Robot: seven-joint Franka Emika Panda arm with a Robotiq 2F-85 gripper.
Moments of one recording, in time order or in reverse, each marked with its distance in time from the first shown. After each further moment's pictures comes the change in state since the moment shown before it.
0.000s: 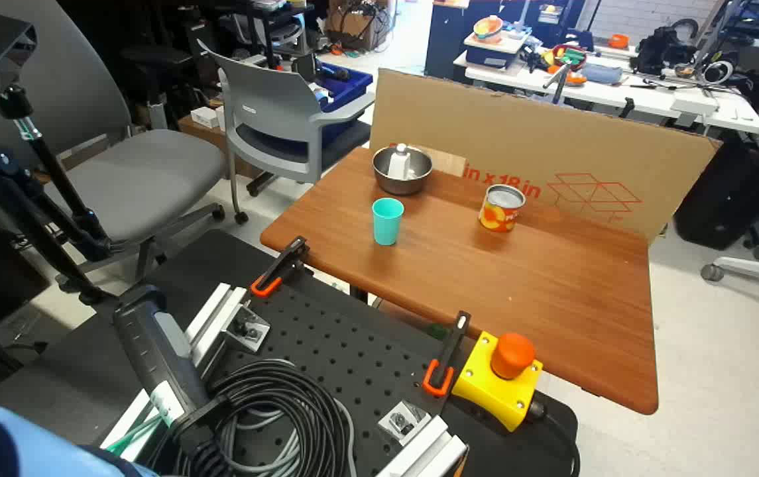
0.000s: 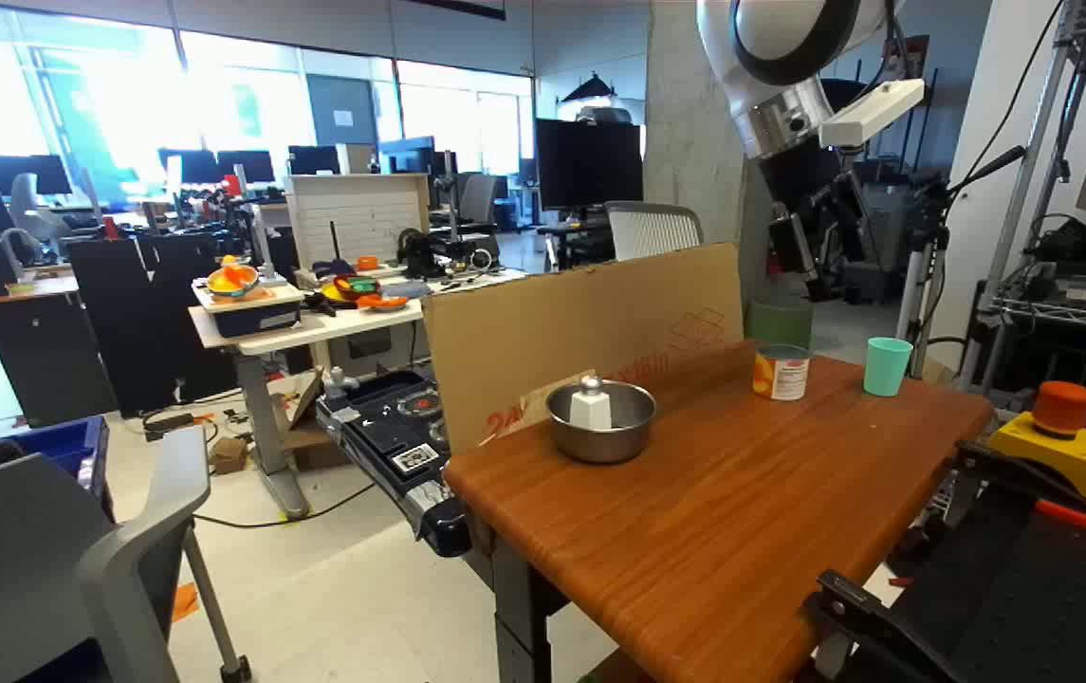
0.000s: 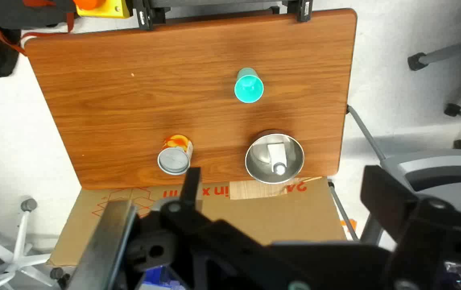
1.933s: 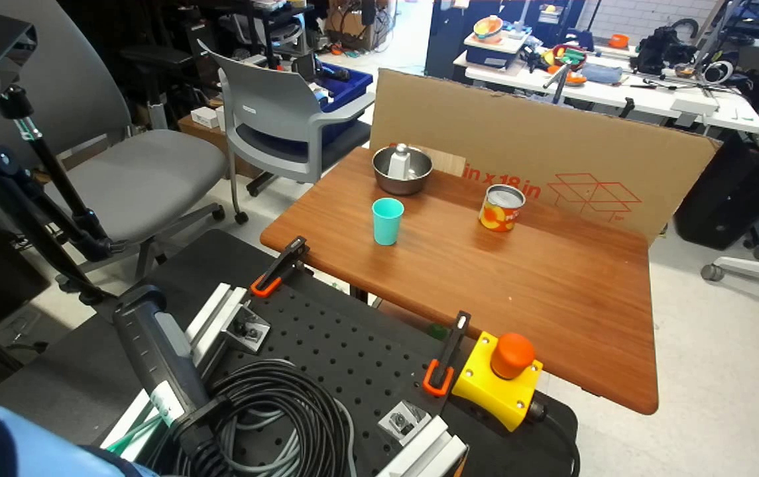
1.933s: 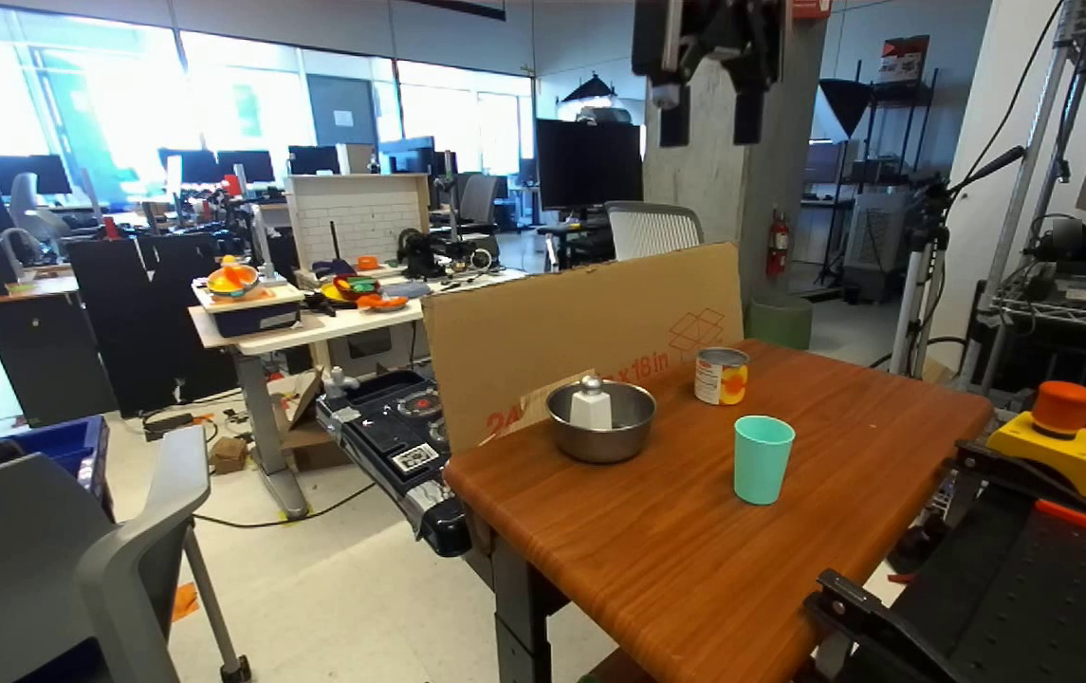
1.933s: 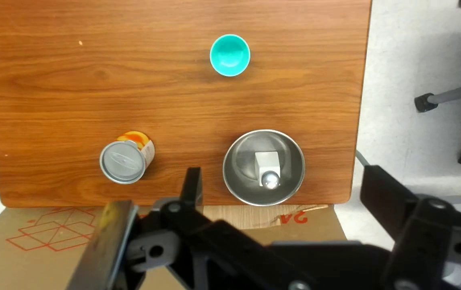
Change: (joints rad) arm 0.024 0.661 0.022 0.351 -0.058 0.100 0.036
